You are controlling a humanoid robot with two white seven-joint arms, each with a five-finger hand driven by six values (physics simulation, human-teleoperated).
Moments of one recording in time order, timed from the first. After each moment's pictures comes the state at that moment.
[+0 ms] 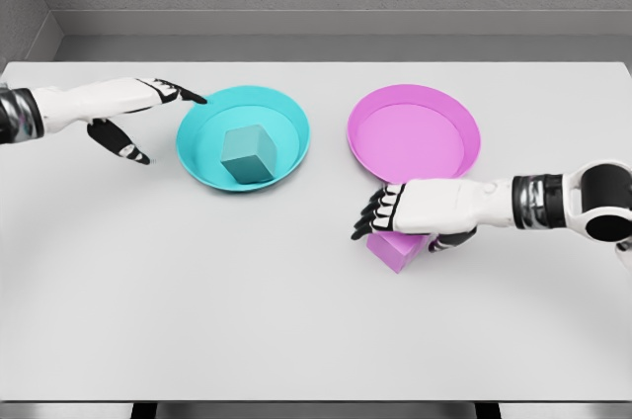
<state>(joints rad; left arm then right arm) -0.76 0.75 -0.65 -1.13 -0.13 -0.61 -0.61 -0.61 -0.80 0.79 -1.65 0.35 -0.61 0.61</state>
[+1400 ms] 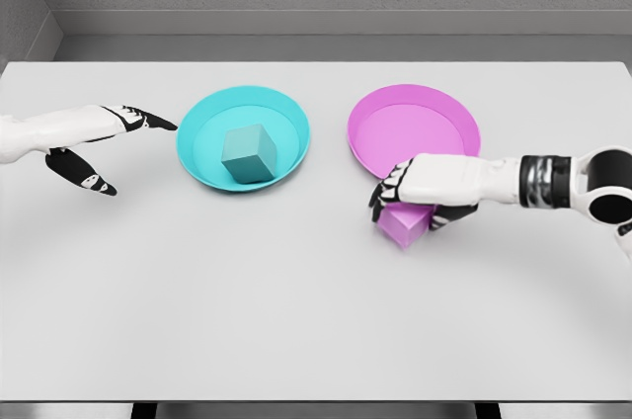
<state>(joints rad) -0.64 0.91 -0.64 -1.28 0.00 -0.61 -0.61 -0.61 -0.75 0.71 -1.55 0.31 -0.61 0.61</state>
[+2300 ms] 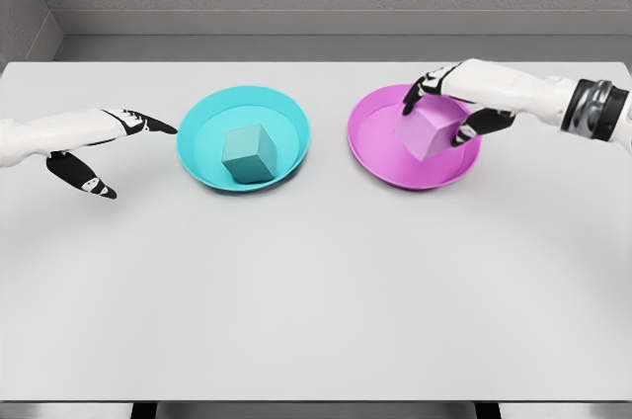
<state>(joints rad) -0.63 0.91 -0.65 -1.28 0.00 -0.61 -0.61 -0.69 -0.65 0.49 -1.28 0.21 -0.61 0.61</state>
